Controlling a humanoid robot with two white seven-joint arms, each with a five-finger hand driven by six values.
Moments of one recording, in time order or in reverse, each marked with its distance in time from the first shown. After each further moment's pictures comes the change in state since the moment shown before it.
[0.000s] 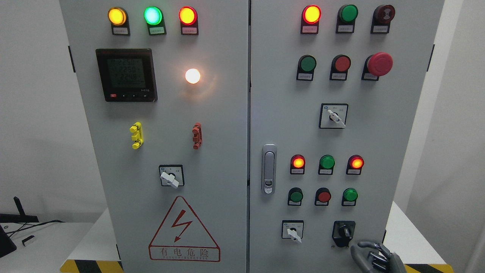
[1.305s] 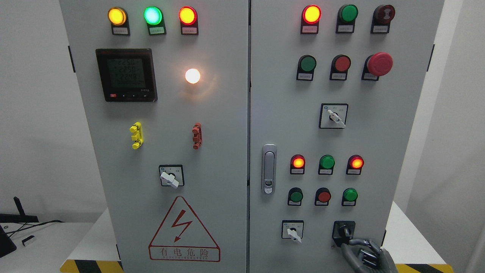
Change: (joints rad) left arm 0.000 0.000 0.000 0.000 0.000 0.000 0.000; right arm -0.020 0.008 0.036 0.005 0.024 -0.002 -0.003
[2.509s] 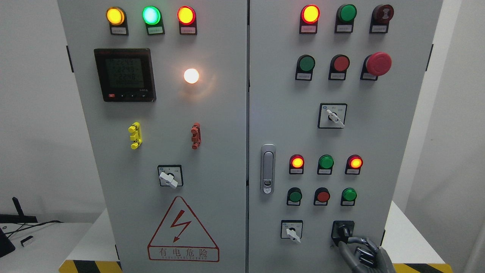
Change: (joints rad) left arm 0.000 0.000 0.000 0.000 0.000 0.000 0.000; right arm 0.006 0.017 0.006 -0.031 0.006 0.004 -0.003
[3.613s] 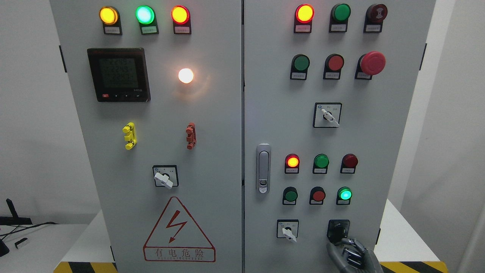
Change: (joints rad) left arm 0.000 0.000 0.000 0.000 0.000 0.000 0.000; right arm 0.002 0.038 0.033 -0.012 0.004 0.005 0.011
